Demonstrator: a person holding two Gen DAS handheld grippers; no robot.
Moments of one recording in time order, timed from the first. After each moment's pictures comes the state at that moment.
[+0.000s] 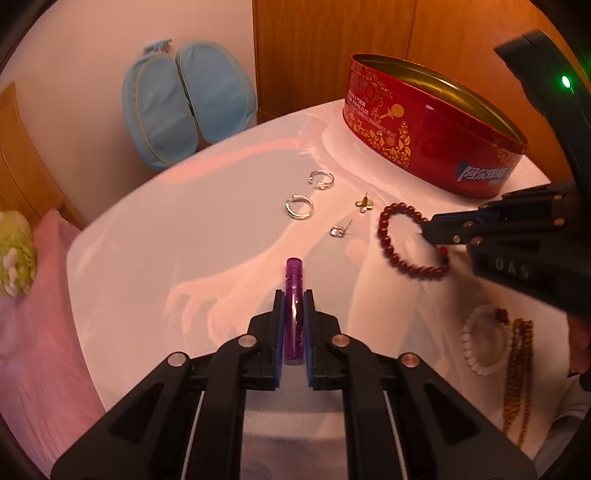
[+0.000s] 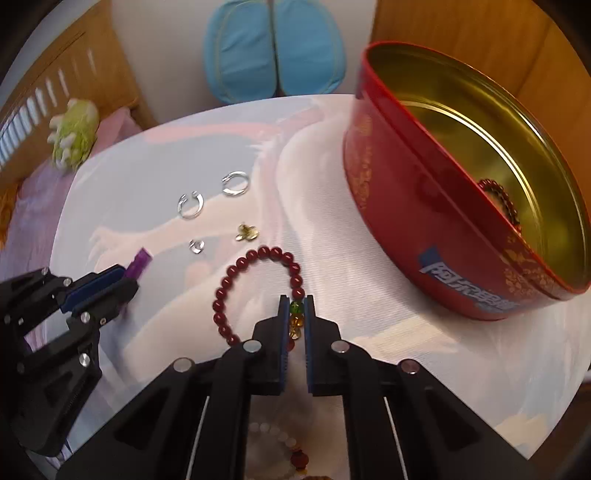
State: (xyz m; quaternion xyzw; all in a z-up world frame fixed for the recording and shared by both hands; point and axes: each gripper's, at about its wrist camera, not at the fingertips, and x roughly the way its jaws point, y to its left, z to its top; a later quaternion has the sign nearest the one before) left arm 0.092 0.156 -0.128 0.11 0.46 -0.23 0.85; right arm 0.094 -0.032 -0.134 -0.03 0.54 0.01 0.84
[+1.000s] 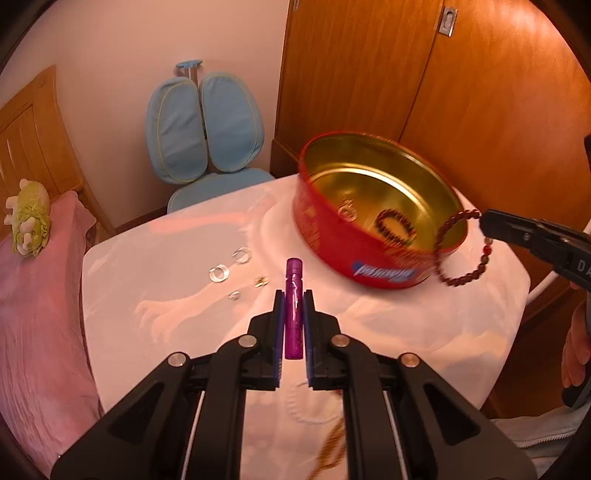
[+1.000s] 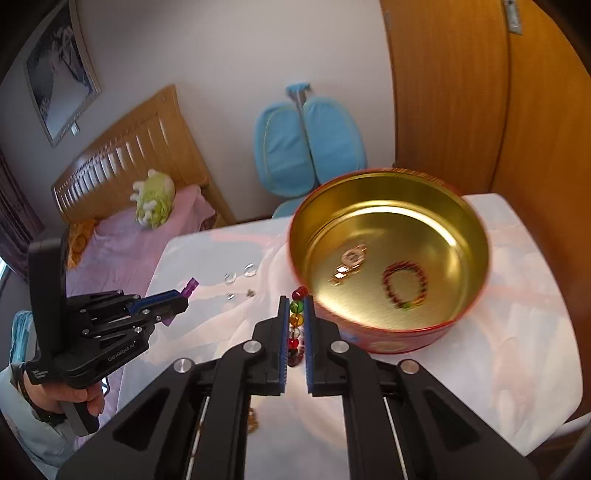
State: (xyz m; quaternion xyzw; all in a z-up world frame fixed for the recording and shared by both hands) left arm 0.046 0.063 -0.015 0.02 0.44 -0.17 0.88; right arm 0.009 -0.179 0.019 0.04 0.40 0.15 0.91
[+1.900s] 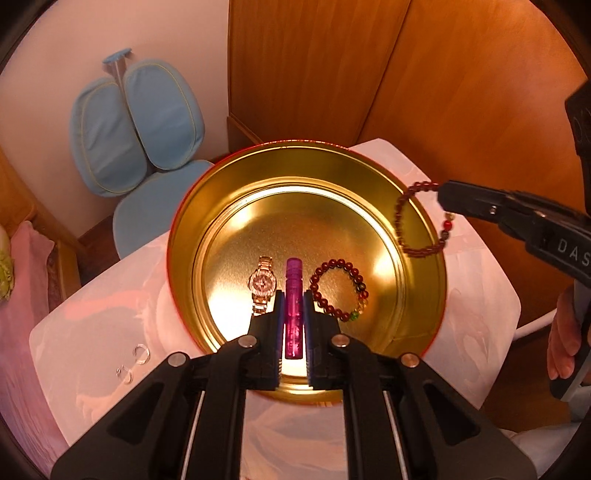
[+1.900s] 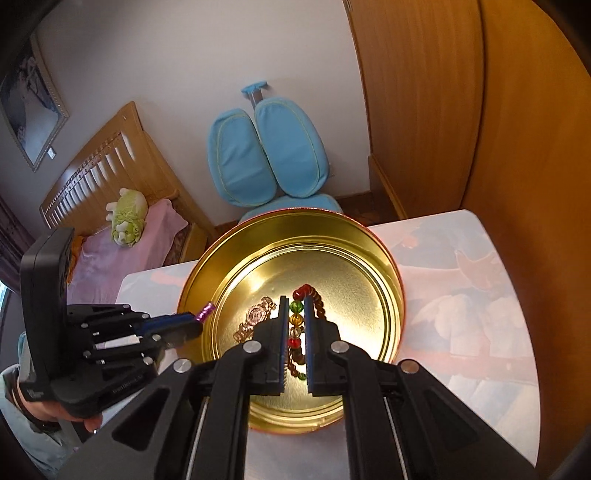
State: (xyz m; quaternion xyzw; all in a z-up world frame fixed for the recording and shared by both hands) left arm 0.173 -0.068 -0.022 0.06 0.52 -0.22 0.82; right arm 0.141 -0.282 0.015 0.06 0.44 0.13 0.88
